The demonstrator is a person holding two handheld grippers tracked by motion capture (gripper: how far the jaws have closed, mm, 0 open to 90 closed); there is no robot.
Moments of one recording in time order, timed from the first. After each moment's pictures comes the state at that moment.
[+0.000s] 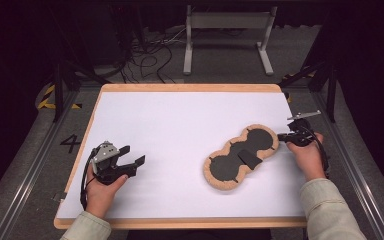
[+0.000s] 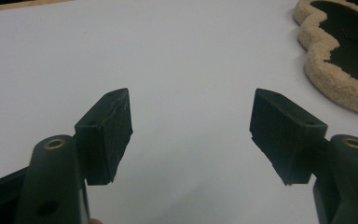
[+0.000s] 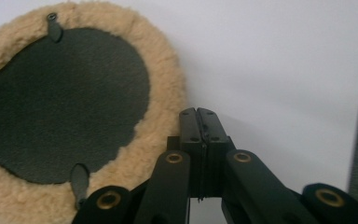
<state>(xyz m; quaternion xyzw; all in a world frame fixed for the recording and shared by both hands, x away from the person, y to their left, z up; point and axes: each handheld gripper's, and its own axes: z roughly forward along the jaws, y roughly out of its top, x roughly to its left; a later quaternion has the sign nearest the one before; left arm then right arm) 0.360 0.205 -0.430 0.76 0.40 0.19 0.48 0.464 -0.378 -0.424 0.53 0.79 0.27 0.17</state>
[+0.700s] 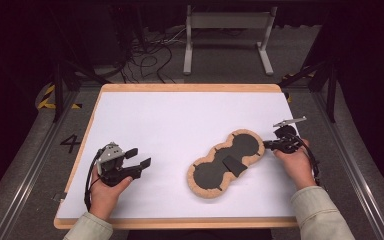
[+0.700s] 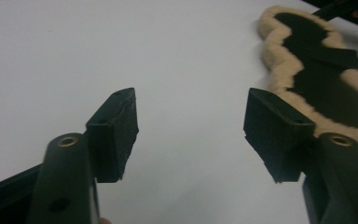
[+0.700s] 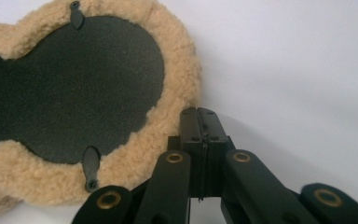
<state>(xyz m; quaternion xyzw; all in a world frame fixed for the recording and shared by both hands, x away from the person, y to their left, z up) 0.353 0.187 -0.424 0.77 0.38 0.13 0.50 0.446 -0.334 -0.429 0.50 0.80 0.29 0.13</state>
